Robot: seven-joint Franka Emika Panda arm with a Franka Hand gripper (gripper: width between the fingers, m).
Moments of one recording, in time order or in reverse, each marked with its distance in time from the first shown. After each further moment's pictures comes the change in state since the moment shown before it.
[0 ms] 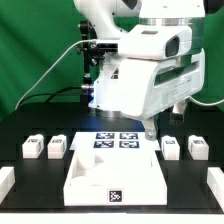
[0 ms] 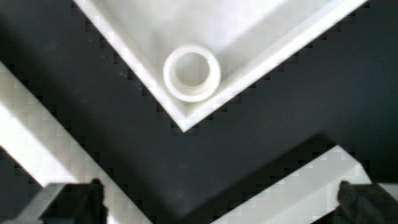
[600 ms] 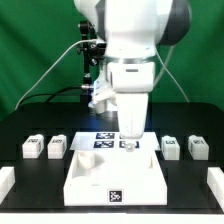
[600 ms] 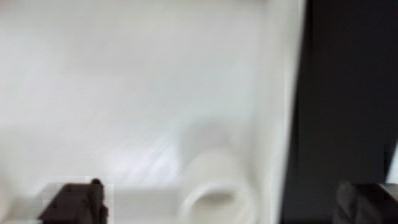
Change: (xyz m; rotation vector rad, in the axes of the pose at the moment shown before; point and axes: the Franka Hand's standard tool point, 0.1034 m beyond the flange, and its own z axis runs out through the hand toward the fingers) arm -0.124 -0.061 0.073 0.029 0.000 -0.719
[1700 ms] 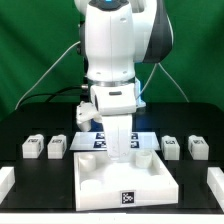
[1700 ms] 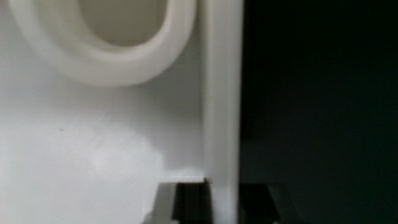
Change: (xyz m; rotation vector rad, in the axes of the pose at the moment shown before) arm -0.013 -0.009 0.030 0.023 0.016 -0.006
